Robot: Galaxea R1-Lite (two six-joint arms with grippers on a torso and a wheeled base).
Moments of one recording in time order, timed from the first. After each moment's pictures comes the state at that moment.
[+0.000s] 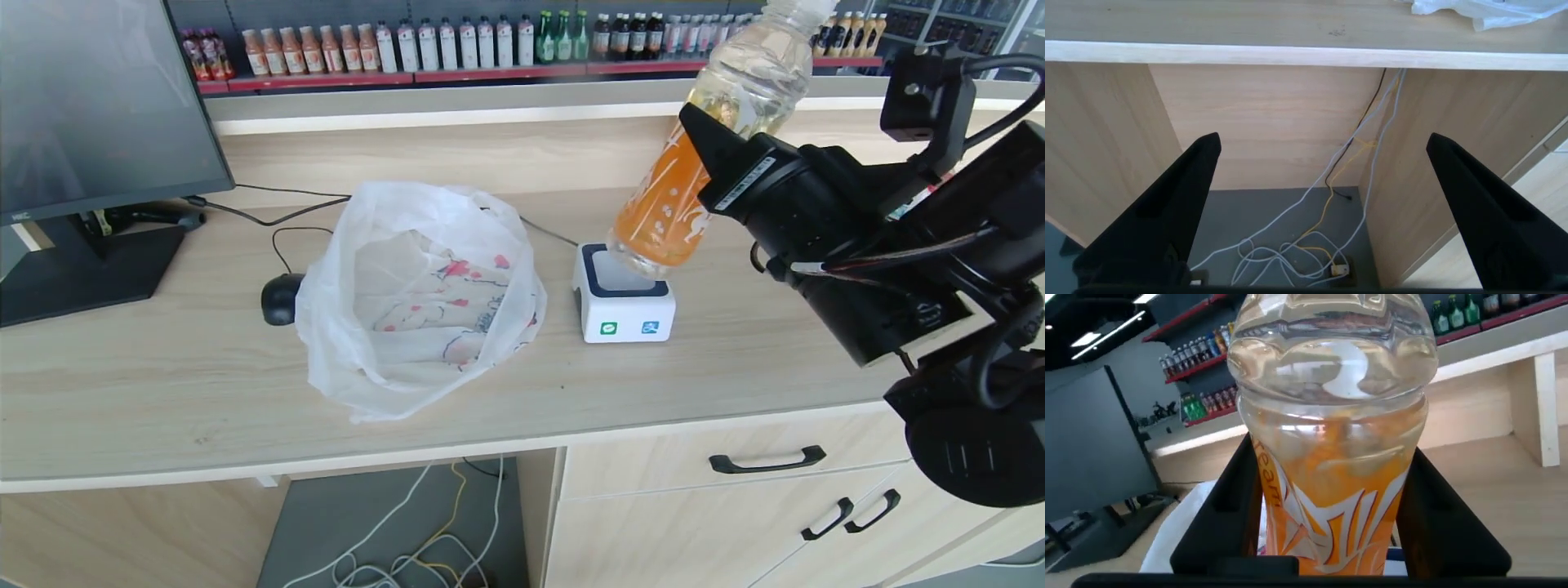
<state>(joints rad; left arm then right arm) 0.00 0.00 0.00 0.00 0.00 0.01 0.58 1.72 -0.93 -1.34 -0.20 0.19</state>
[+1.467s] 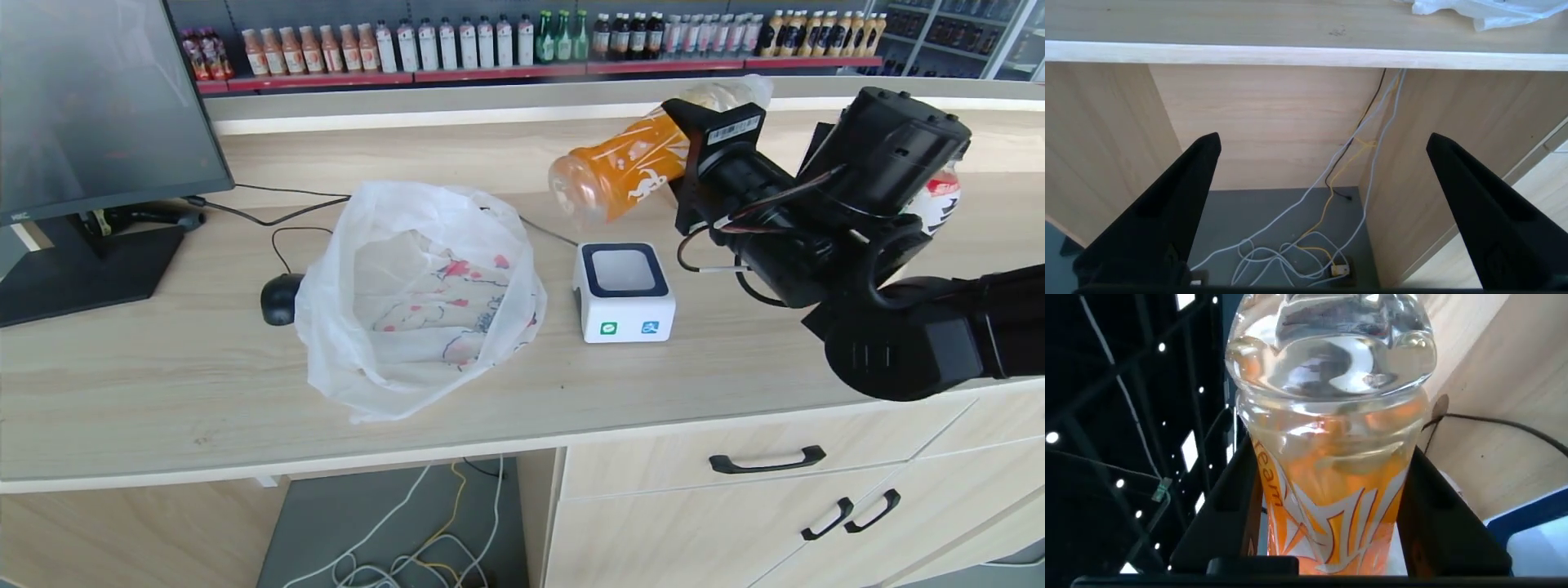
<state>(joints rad) 0.00 0.00 0.00 0.00 0.00 0.01 0.51 1.87 -1.23 -1.03 -0.20 1.20</state>
